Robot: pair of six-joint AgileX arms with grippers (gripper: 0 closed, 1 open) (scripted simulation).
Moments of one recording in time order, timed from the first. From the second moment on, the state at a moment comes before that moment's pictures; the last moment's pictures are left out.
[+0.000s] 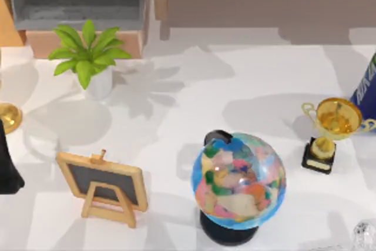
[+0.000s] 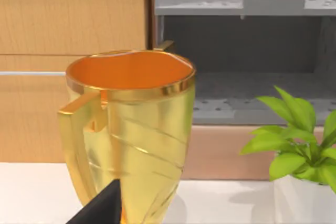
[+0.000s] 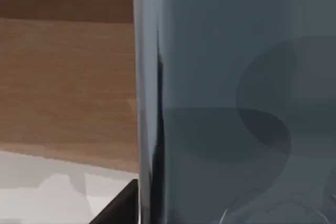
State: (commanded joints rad) left arm 0.00 0.00 0.00 0.00 0.00 0.00; right arm 0.06 1.88 1.78 -0.59 -0.25 0.09
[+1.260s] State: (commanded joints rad) left arm 0.00 0.00 0.00 0.00 0.00 0.00; right arm -0.79 1.50 0.88 0.08 -0.56 -0.31
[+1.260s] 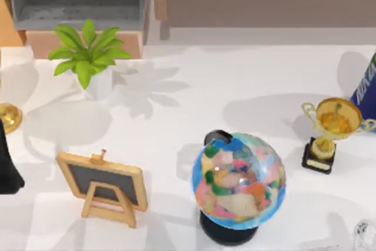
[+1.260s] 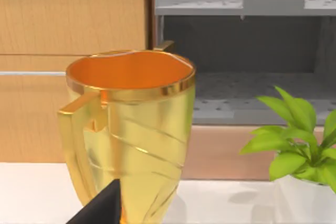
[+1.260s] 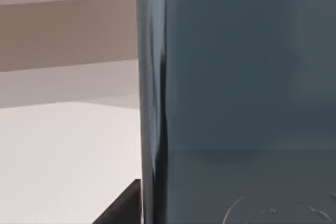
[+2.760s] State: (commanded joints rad) left arm 0.00 0.00 0.00 0.00 0.00 0.00; right arm -0.71 1.67 0.95 0.20 -0.49 -0.26
